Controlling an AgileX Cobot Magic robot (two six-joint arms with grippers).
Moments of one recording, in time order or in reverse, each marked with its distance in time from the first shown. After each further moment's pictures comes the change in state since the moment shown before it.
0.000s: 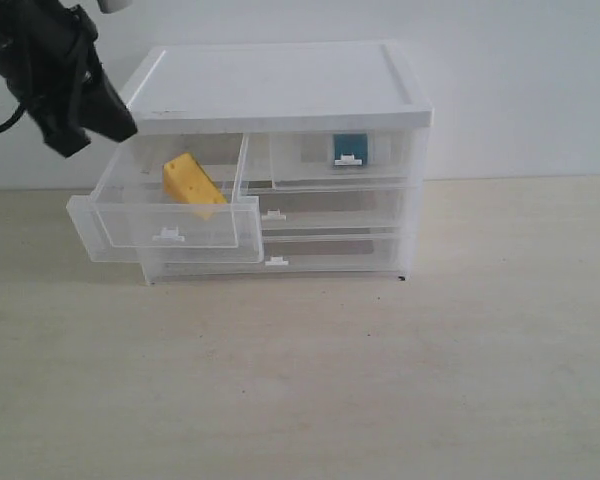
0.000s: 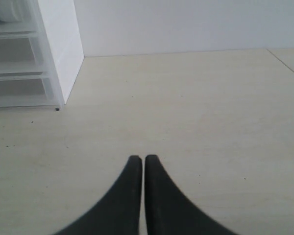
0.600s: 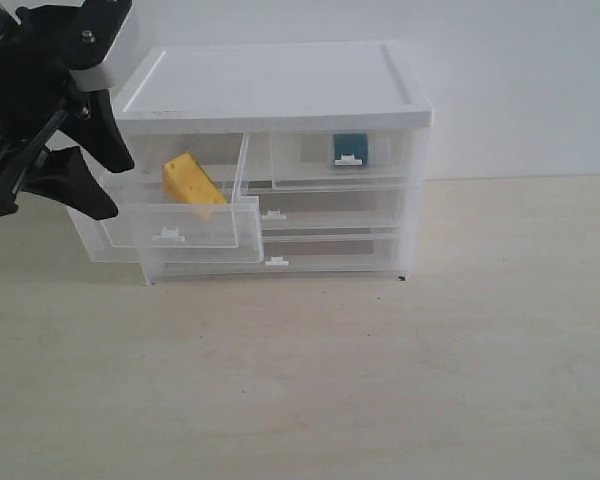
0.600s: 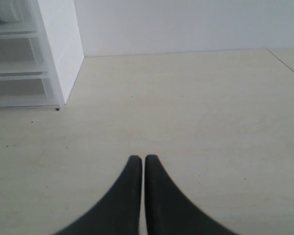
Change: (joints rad) left arm 0.000 -0.011 0.063 -0.039 0.122 0.431; right arm 0.000 0.000 0.000 0.000 0.000 0.000
